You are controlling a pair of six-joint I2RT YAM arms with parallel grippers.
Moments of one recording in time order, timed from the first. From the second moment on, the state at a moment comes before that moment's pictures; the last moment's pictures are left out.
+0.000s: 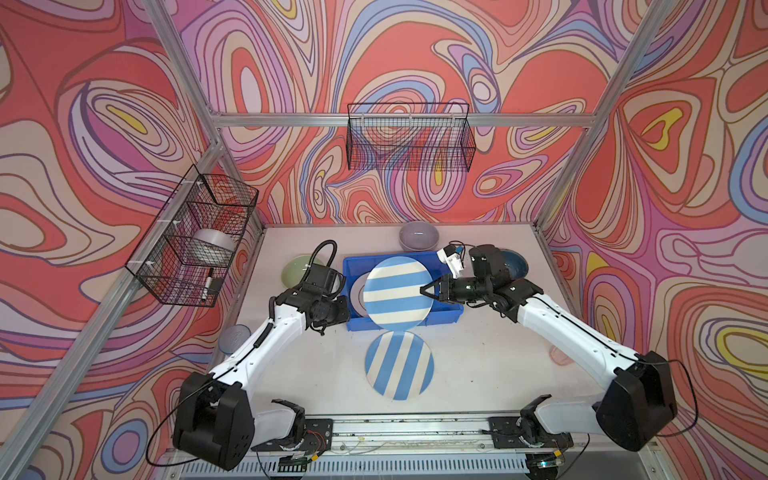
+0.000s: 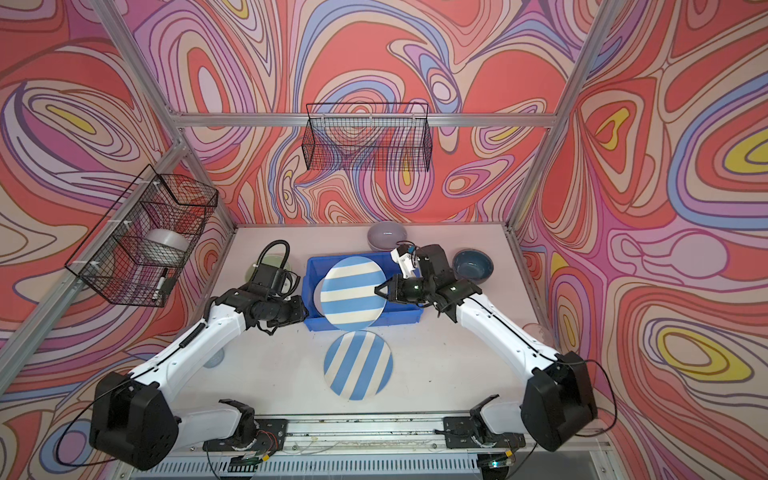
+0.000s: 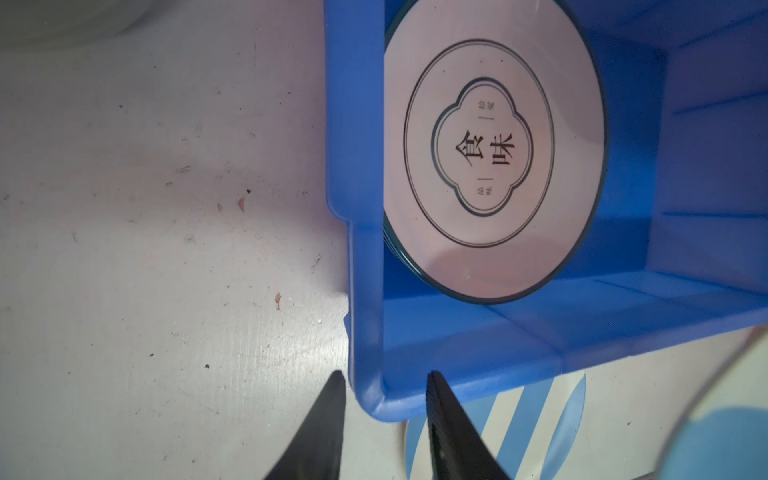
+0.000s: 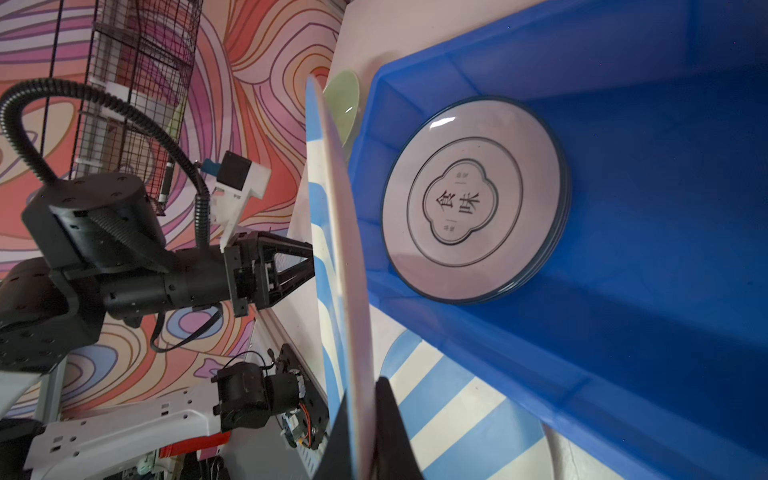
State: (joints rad) left arm -0.31 1.32 0.96 -0.74 0.14 -0.50; right arm 0.46 1.41 1.11 -0.35 -0.59 0.61
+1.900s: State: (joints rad) left arm -0.29 1.42 1.02 -0.73 0.19 -0.46; right arm 0.54 1.87 1.33 -0.35 -0.31 0.58
